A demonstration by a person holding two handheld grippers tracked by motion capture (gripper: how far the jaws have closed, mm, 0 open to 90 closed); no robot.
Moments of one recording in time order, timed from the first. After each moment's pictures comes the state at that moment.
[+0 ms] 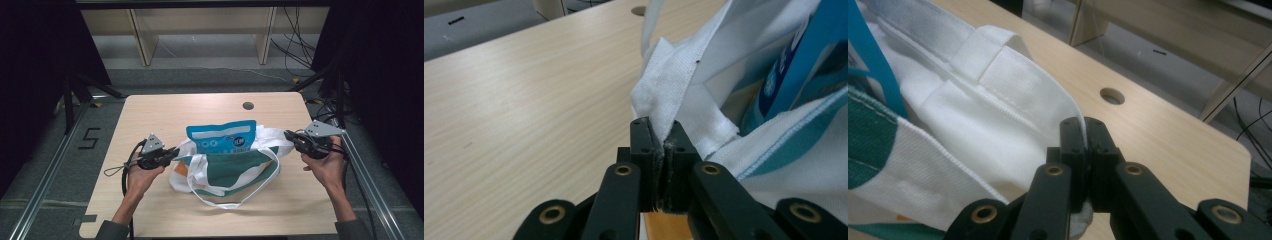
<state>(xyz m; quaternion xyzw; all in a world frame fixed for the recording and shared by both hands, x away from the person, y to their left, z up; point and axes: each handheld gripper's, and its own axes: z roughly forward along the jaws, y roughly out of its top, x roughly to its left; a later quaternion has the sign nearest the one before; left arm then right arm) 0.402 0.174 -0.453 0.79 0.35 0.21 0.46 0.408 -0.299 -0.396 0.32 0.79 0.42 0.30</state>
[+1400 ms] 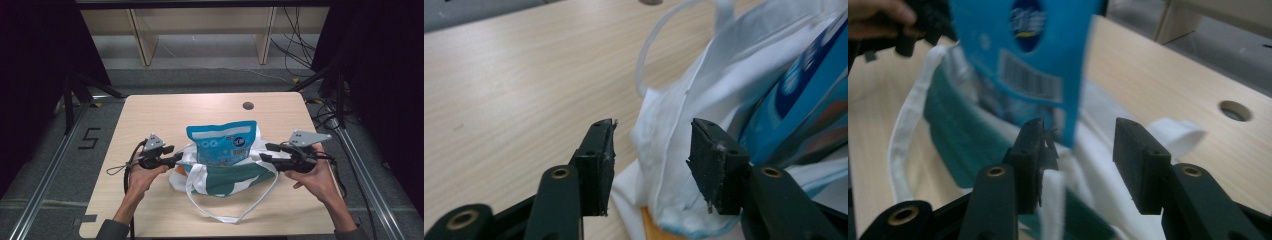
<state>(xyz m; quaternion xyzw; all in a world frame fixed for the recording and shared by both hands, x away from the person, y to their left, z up) 0.410 0.173 -0.451 0.79 0.38 0.19 0.45 0.374 -0.248 -0.385 0.26 0.83 0.47 0.16</state>
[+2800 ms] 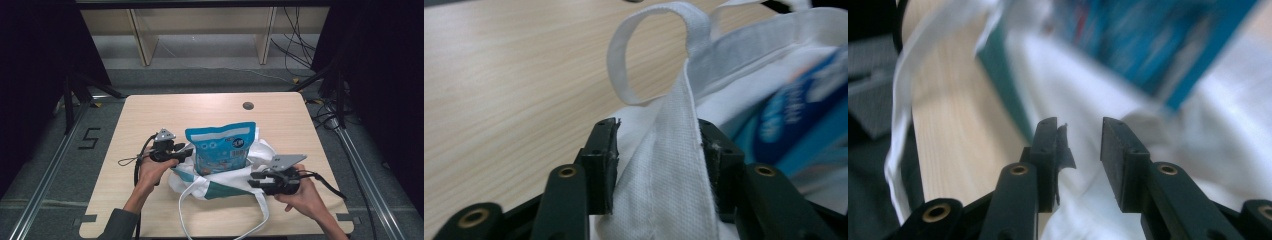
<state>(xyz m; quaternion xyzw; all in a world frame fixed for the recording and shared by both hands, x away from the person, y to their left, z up) 0.418 0.146 -0.444 0.78 0.40 0.14 0.46 0.346 -0.223 -0.425 0.23 0.87 0.43 0.08</state>
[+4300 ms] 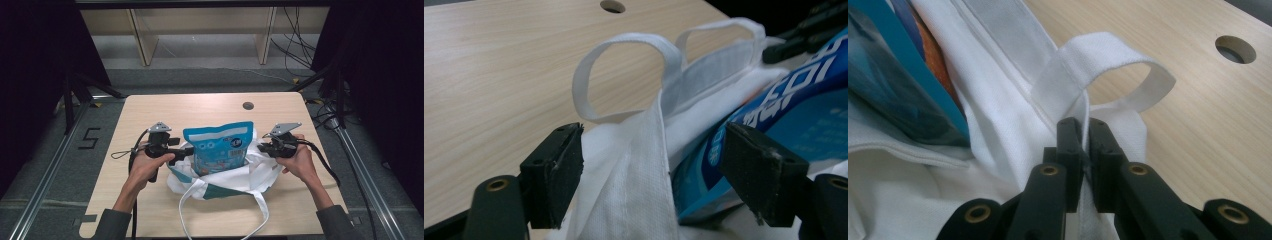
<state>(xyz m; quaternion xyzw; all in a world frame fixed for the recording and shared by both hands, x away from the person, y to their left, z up) 0.423 0.152 -0.419 0.78 0.40 0.10 0.46 0.443 -0.239 -0.434 0.31 0.87 0.36 0.15</state>
